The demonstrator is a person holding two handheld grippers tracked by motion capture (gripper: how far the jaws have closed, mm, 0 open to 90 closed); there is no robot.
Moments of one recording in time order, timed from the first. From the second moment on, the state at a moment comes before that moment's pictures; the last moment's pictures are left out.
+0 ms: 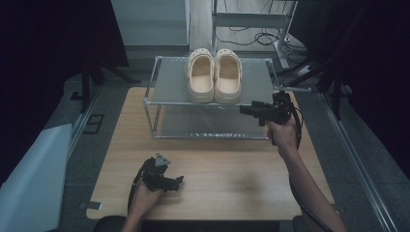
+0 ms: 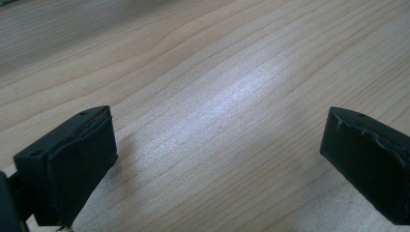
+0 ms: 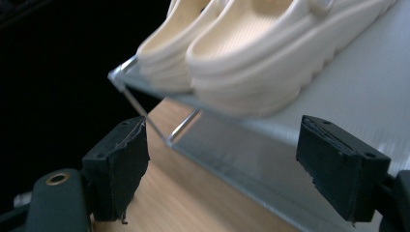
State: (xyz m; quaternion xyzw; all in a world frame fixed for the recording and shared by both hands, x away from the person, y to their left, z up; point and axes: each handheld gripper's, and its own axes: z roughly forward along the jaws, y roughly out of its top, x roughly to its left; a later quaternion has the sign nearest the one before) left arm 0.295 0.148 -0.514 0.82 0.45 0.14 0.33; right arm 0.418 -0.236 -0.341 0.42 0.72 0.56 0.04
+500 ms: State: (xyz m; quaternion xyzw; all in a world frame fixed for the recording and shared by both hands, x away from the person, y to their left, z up) left arm 0.294 0.147 -0.516 0.82 0.45 0.14 0.33; right arm 0.355 -0.259 -0.417 0.39 0.76 0.51 0.09
